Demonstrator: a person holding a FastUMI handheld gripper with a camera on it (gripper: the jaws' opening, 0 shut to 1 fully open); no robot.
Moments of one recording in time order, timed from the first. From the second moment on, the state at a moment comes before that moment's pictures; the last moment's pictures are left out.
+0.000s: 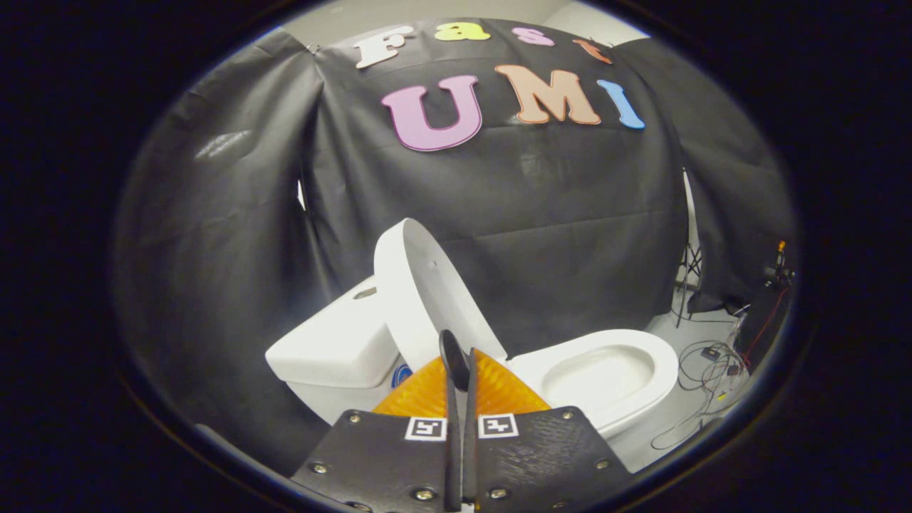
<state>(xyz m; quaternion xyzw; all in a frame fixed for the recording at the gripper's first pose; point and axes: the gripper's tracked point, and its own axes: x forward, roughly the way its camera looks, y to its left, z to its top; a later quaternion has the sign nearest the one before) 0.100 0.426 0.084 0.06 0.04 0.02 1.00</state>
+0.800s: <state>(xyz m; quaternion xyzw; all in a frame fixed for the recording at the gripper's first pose) 0.075 0.439 0.094 0.05 0.04 0.16 0.99</state>
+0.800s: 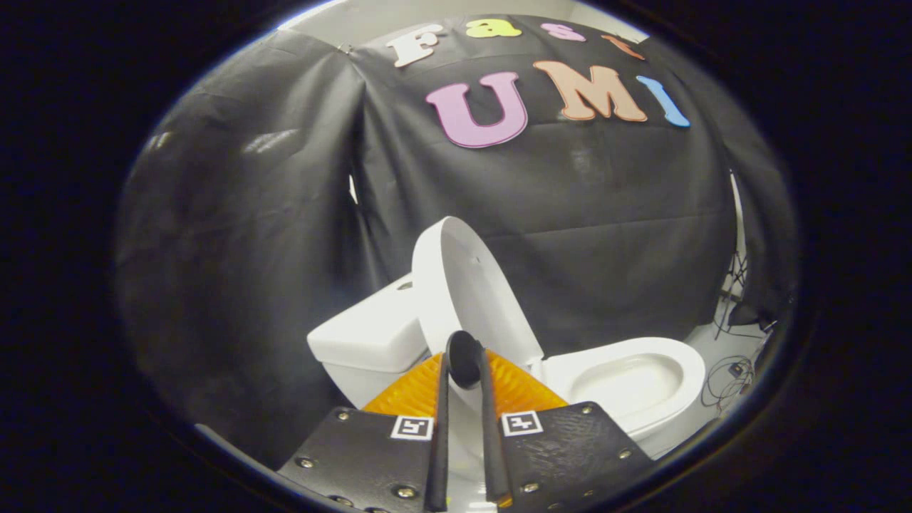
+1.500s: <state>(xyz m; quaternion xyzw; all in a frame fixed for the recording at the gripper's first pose) 0.050 0.366 0.141 0.05 -0.04 0.15 0.99</state>
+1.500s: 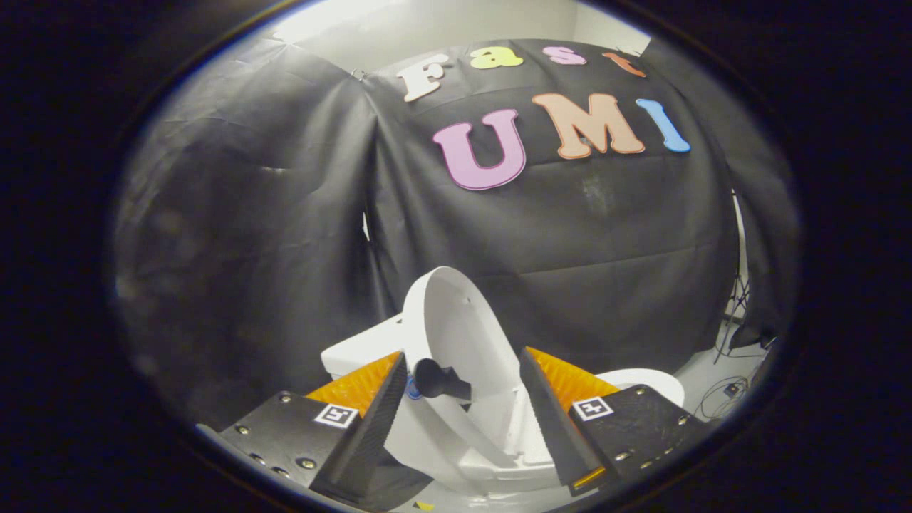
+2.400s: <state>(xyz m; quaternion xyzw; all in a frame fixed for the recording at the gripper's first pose) 0.064 0.181 0.098 0.06 -0.01 0.03 1.00</state>
